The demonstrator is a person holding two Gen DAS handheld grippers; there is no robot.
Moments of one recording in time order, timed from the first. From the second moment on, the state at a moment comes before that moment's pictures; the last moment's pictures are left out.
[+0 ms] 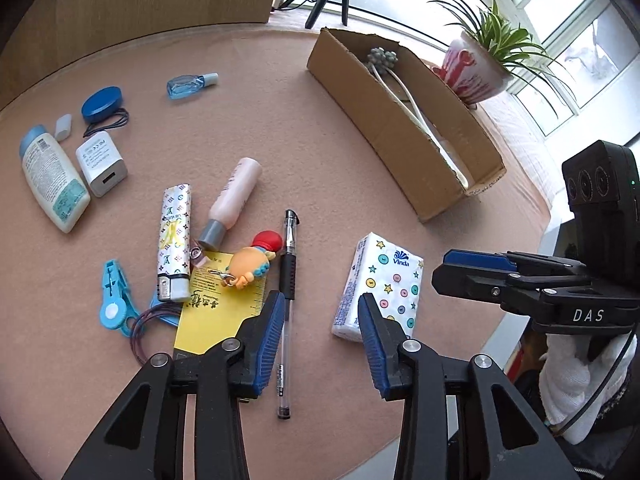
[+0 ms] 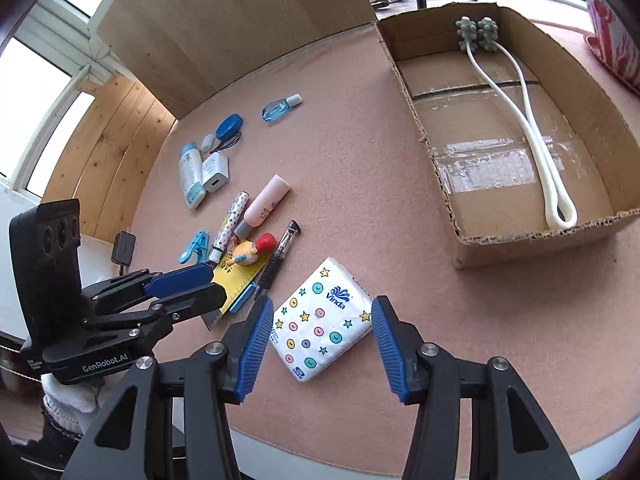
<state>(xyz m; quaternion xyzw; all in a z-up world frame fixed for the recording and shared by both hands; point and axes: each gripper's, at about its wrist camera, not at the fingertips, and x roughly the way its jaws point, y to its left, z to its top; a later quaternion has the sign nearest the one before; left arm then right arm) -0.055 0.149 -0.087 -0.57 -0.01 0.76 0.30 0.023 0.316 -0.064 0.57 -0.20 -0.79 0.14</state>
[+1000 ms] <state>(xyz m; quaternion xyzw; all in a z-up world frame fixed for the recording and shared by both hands) -0.017 0.183 -0.102 -0.59 0.01 0.72 0.36 0.034 0.320 -0.103 0.60 -0.29 -0.74 0.11</state>
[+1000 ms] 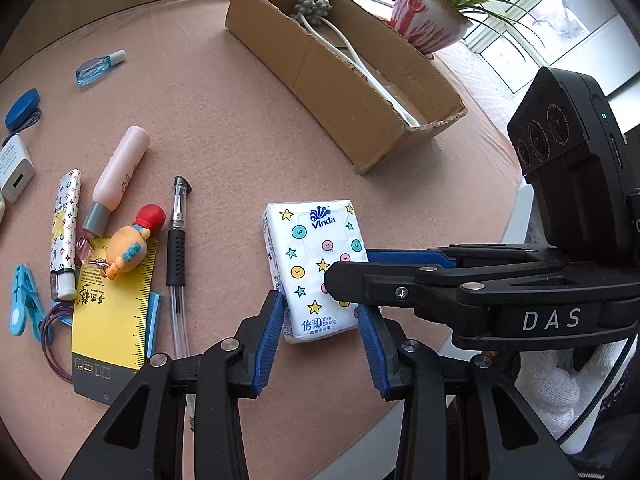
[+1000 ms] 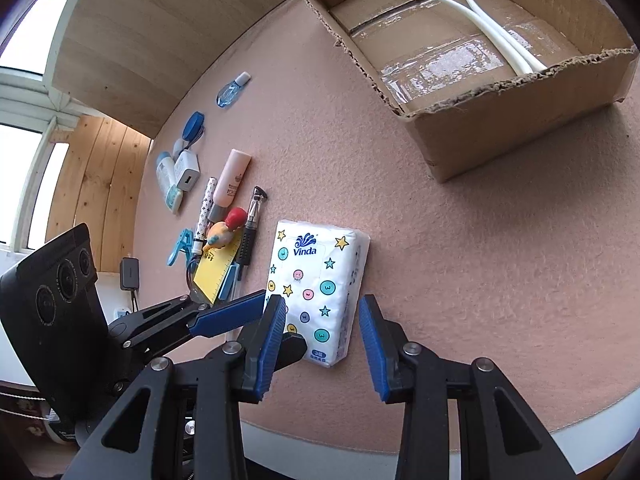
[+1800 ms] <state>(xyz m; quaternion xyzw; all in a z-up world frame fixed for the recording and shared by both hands) -0.067 0.247 -0.030 -0.50 0.01 0.78 0.37 -0.002 0.337 -0.018 0.52 -0.20 -0.82 0.09</state>
